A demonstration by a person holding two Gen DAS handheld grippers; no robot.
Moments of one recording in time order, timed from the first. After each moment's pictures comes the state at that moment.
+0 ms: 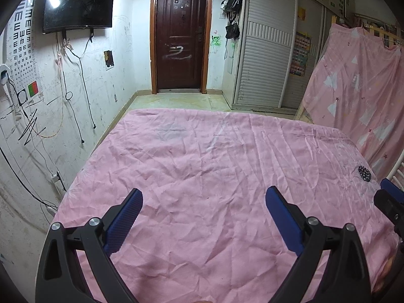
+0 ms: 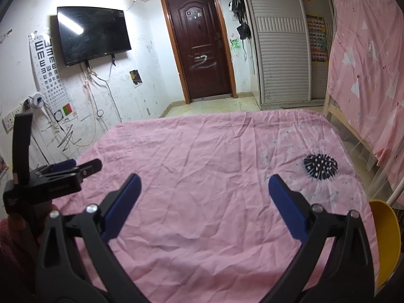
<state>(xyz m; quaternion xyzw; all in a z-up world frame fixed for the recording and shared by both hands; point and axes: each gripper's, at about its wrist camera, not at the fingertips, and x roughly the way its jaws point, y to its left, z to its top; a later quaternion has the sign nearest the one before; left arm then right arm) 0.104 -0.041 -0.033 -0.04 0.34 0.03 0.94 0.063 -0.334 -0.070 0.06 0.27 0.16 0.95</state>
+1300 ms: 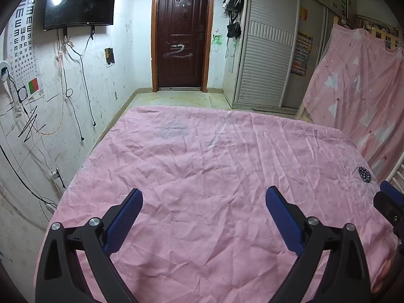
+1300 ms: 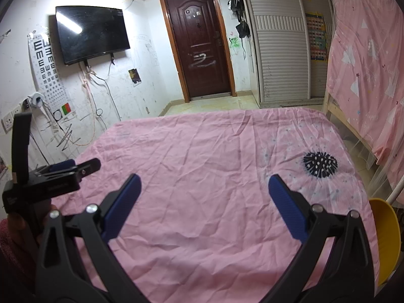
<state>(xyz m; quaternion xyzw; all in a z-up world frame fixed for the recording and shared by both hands) 0.105 -0.041 -0.034 -0.04 0.35 0.03 0.94 0.063 -0.335 -0.070 0.06 0.27 0.16 0.95</state>
